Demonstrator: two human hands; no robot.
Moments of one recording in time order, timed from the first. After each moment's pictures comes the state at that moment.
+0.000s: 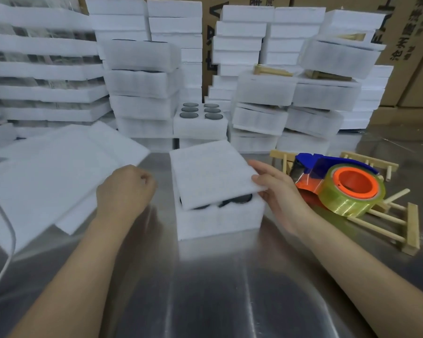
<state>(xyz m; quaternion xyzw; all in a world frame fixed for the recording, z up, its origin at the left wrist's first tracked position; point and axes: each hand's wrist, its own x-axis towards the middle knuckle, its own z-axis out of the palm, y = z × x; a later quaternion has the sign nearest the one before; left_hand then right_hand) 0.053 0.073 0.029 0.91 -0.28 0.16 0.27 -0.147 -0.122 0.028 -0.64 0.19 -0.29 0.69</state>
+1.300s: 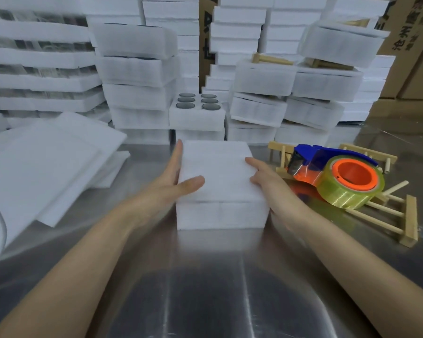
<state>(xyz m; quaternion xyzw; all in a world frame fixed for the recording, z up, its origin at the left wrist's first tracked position) 0.019 0.048 0.024 0.59 -0.44 -0.35 0.57 -0.137 -0.117 0.025 -0.72 0.30 -0.25 0.57</state>
